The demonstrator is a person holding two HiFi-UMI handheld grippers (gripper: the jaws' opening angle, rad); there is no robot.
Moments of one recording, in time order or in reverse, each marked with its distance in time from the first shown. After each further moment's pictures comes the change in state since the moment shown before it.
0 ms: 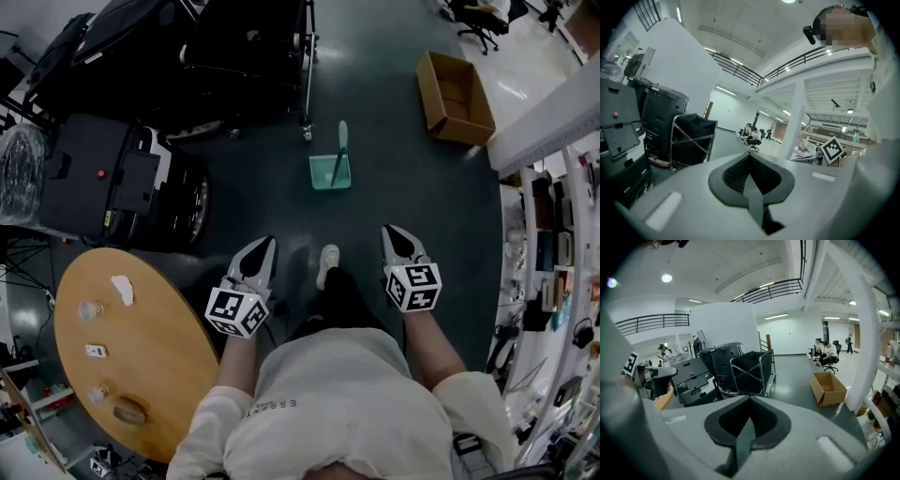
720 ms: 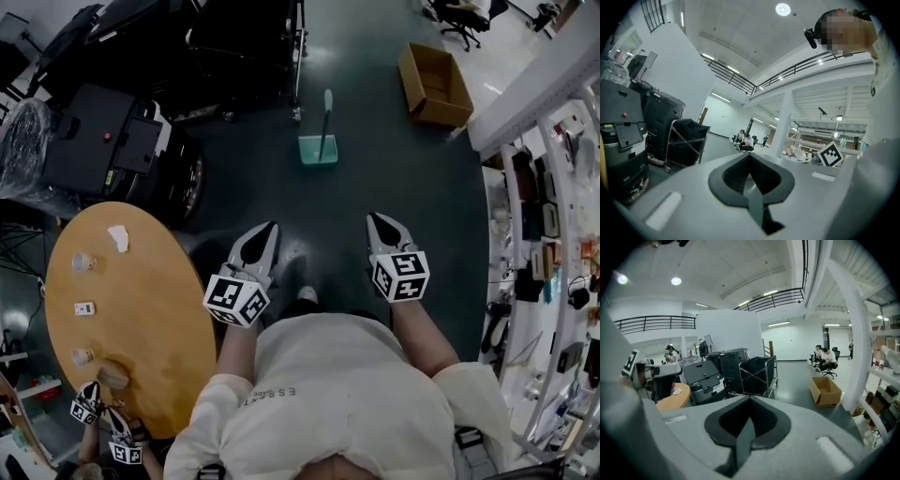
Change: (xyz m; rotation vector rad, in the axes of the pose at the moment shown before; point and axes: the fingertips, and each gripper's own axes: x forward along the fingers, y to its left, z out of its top) left arm -0.133 -0.108 -0.016 -0.006 -0.091 -0.069; right arm -0.143 0.083 -0.044 -0.038 -0.071 0.013
